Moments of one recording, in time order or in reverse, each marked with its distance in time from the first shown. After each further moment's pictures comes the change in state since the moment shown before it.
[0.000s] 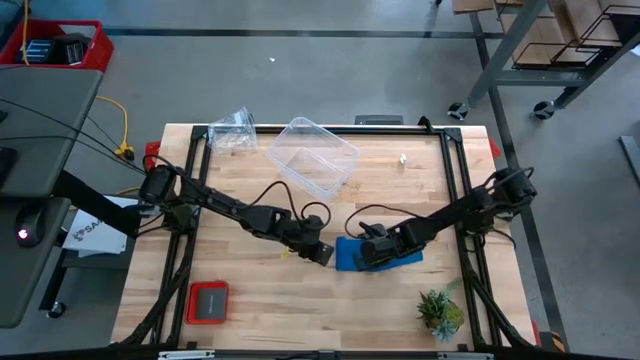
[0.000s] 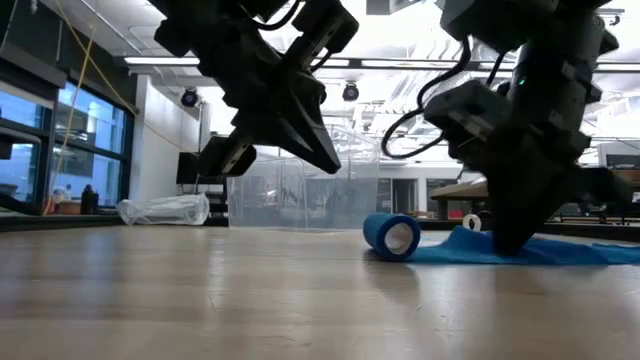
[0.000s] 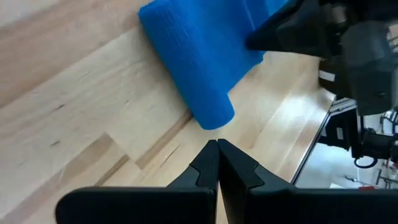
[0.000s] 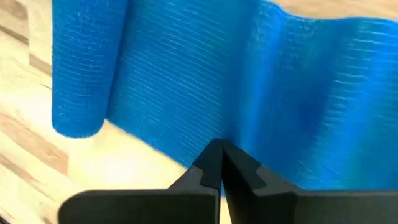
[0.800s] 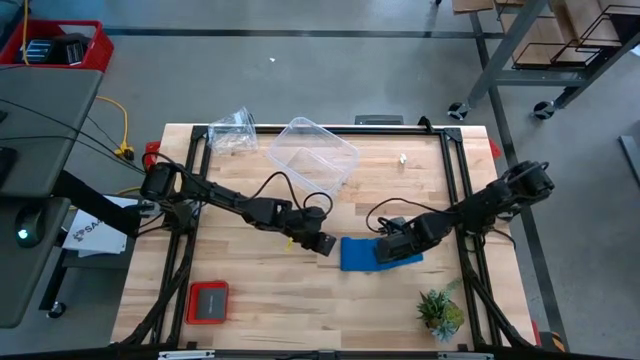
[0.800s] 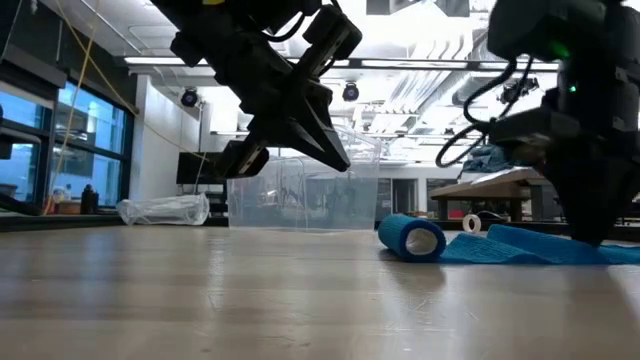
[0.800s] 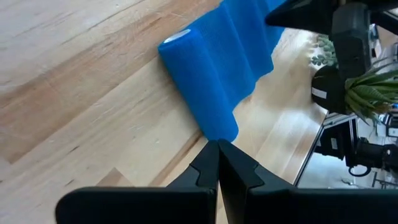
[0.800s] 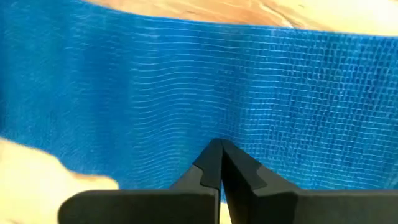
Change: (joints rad) left arm 0.060 0.000 0.000 0.022 0.029 0.051; right arm 0.006 -0.150 -0.123 -0.221 -0.003 0.052
